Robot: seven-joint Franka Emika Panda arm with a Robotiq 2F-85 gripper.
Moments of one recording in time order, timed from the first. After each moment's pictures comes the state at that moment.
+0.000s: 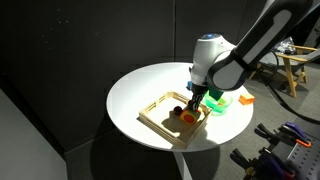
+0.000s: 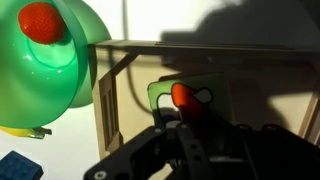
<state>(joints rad) 0.22 0.34 0.03 -2.35 -0.17 2.73 0.16</state>
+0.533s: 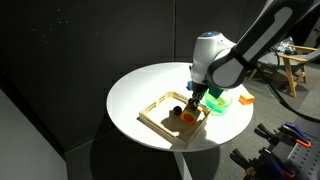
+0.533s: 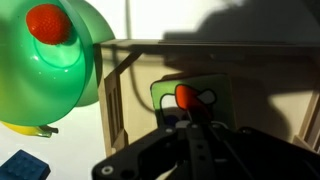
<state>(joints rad) 0.22 0.33 0.02 -2.34 -0.17 2.71 0.17</state>
